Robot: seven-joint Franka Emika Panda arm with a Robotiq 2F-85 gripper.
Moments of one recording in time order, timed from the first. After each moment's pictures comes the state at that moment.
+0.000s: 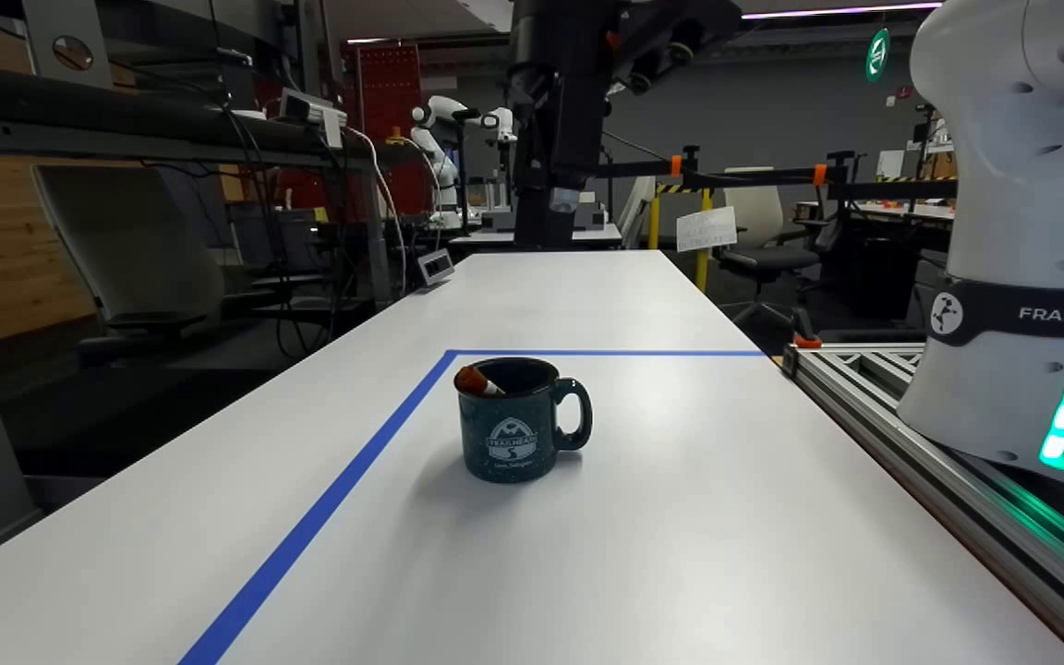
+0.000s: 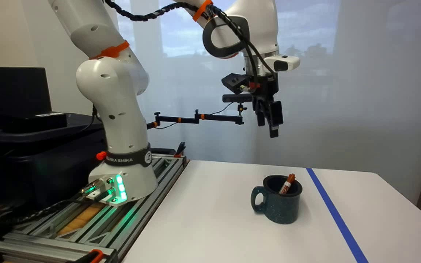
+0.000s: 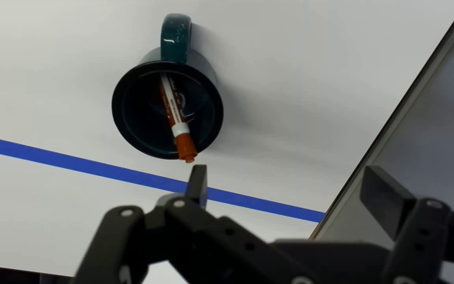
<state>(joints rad) 0.19 -0.41 -0.05 -2.78 0.13 2.55 -0.30</state>
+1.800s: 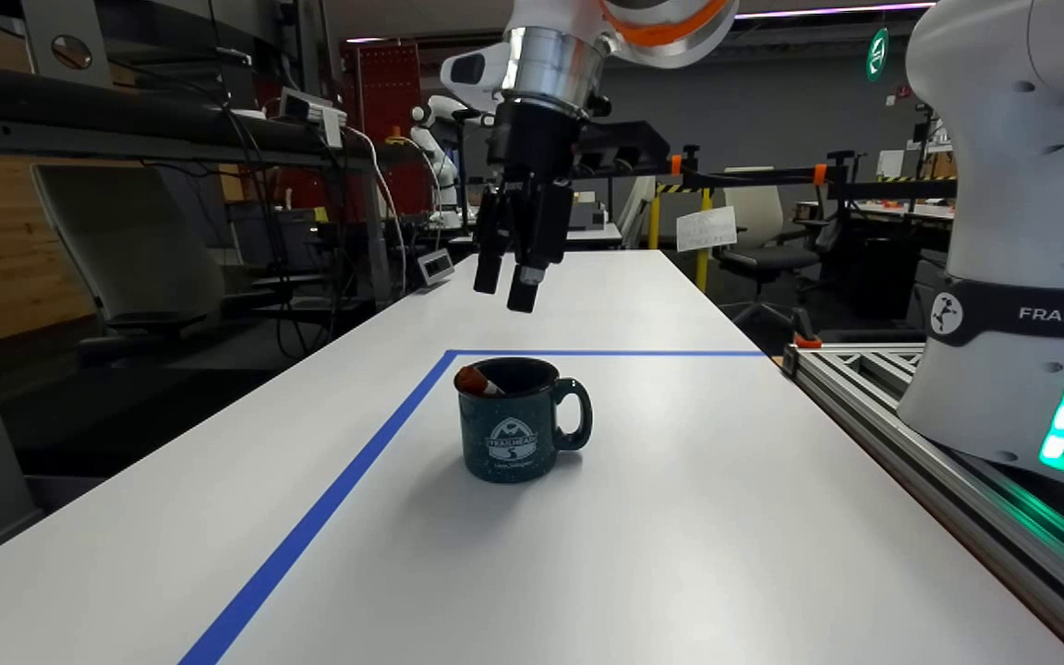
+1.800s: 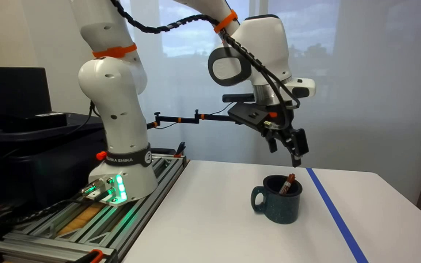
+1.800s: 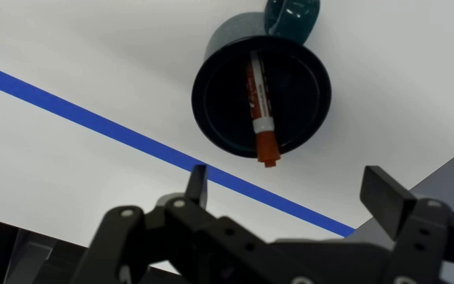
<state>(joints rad) 0.26 -0.18 -0.25 -2.76 0.36 2.84 -0.88</state>
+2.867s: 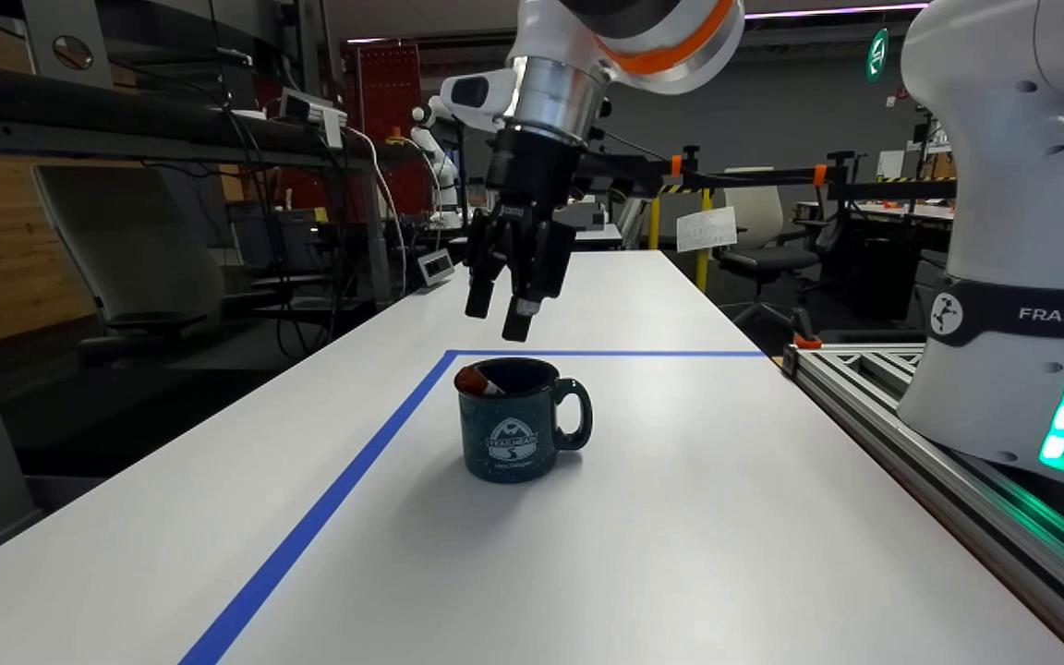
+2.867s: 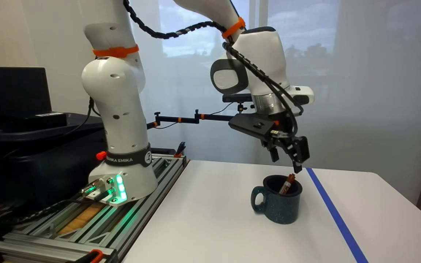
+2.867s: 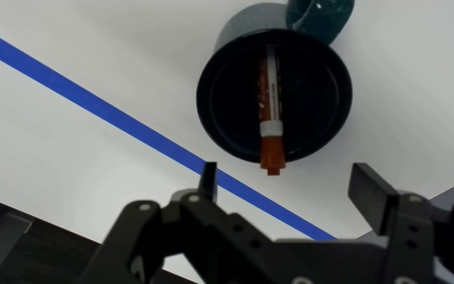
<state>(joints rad) 0.34 -0.10 -0.27 -2.76 0.55 2.94 -1.14</state>
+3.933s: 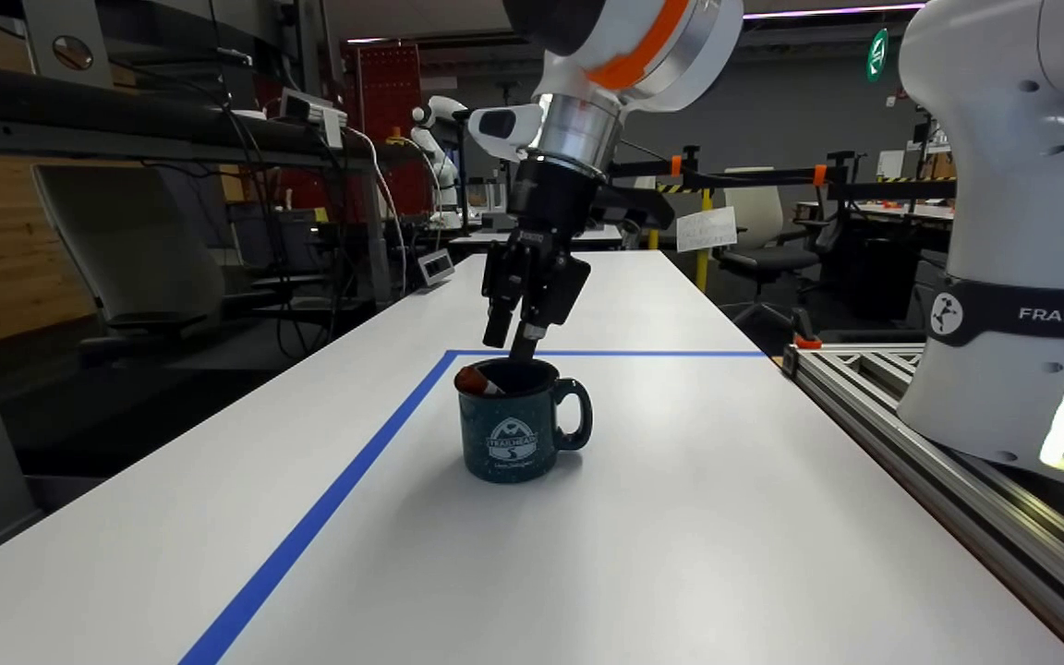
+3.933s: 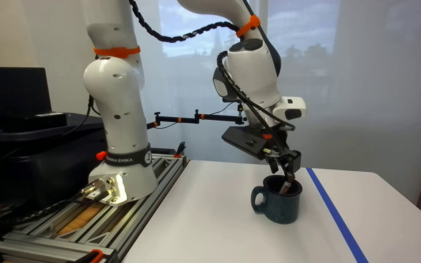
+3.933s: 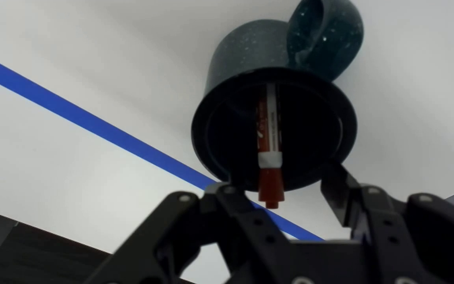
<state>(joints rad) 0.38 -0.04 -0.29 -2.74 1.09 2.95 -1.66</state>
